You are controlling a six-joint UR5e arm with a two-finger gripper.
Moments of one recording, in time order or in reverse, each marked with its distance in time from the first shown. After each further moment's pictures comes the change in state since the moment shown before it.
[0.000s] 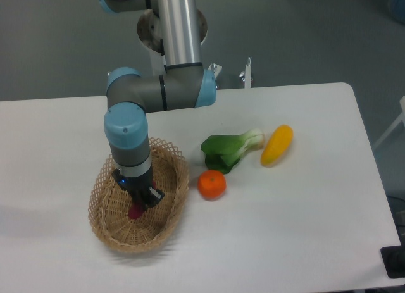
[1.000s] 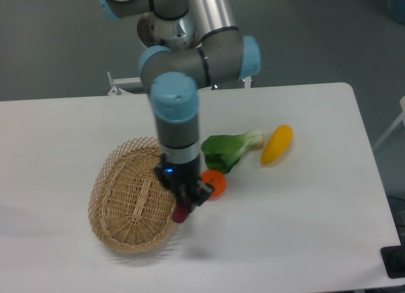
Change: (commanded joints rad) arm 0.256 0.055 0.114 -0.084 -0.011 0.204
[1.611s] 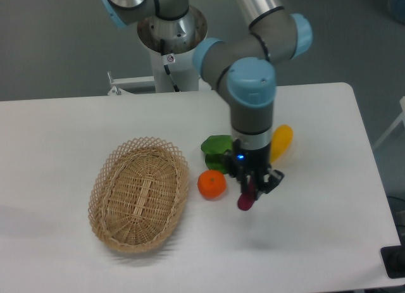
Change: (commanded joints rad) arm 0.172 -0.003 0.011 -0.037 -0.002 0.229
